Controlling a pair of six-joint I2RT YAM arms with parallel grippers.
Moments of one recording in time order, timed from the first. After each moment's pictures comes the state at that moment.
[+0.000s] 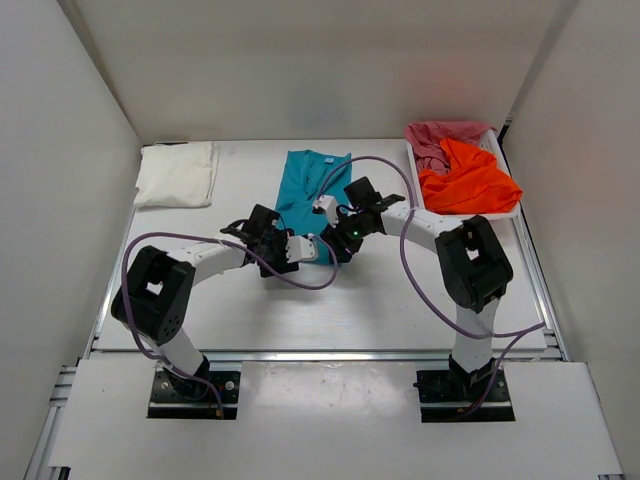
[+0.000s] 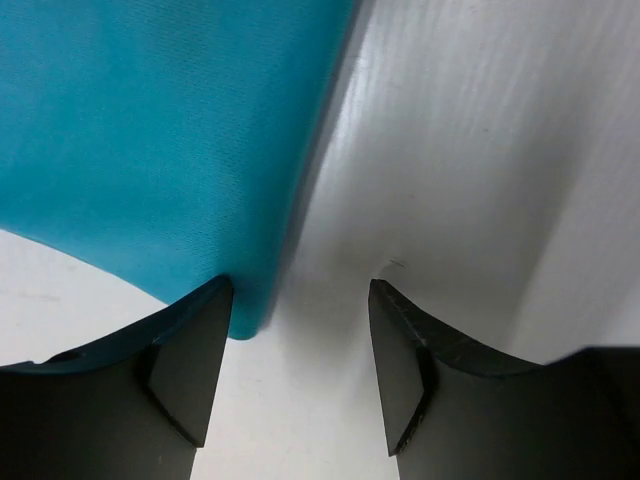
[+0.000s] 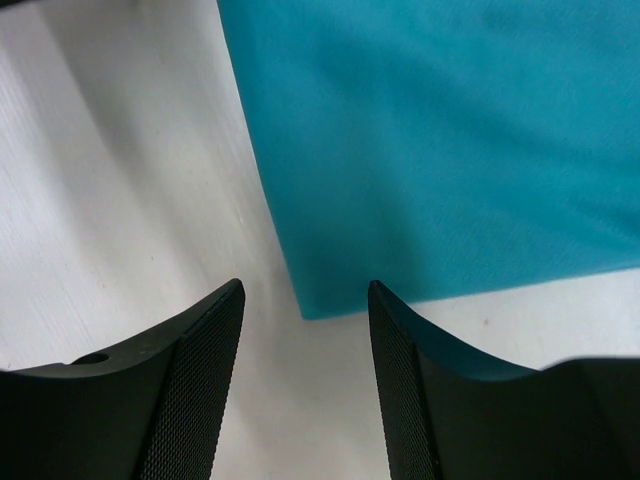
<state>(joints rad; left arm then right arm) -0.49 1.65 0.91 -0.30 0.22 0.97 0.59 1.94 1.35 -0.48 -0.53 -0.43</state>
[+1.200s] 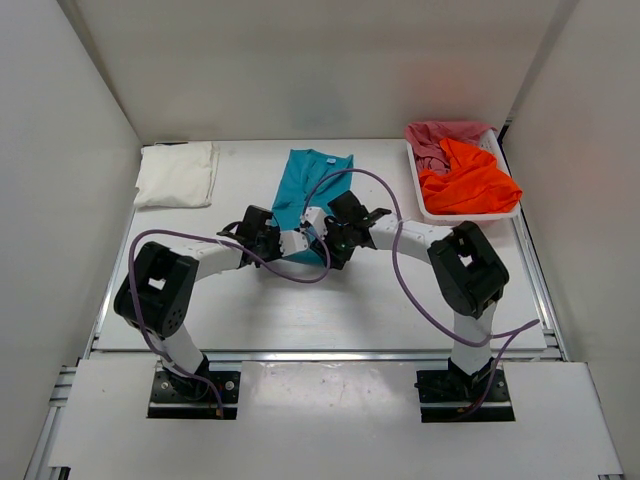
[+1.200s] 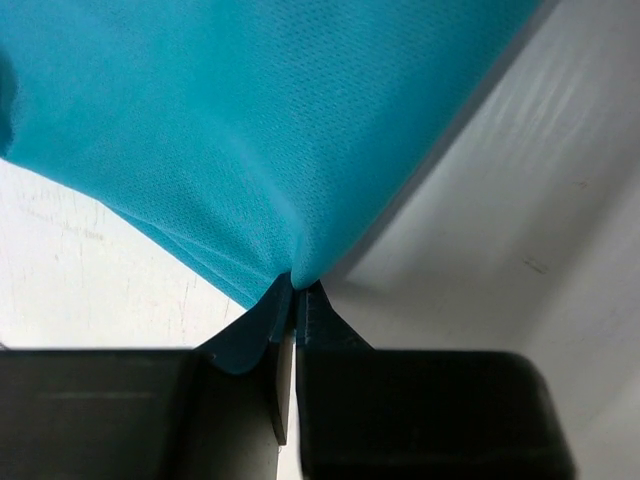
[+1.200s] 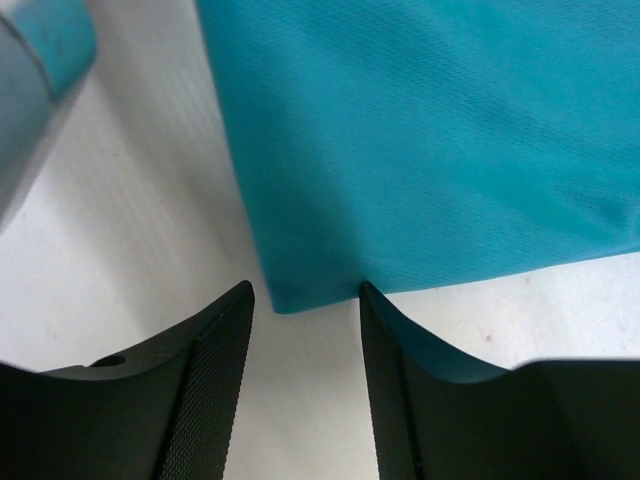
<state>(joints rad) -0.44 1.68 0.85 -0.10 0.11 0.94 0.71 1.92 1.27 -0.37 -0.30 -0.42</state>
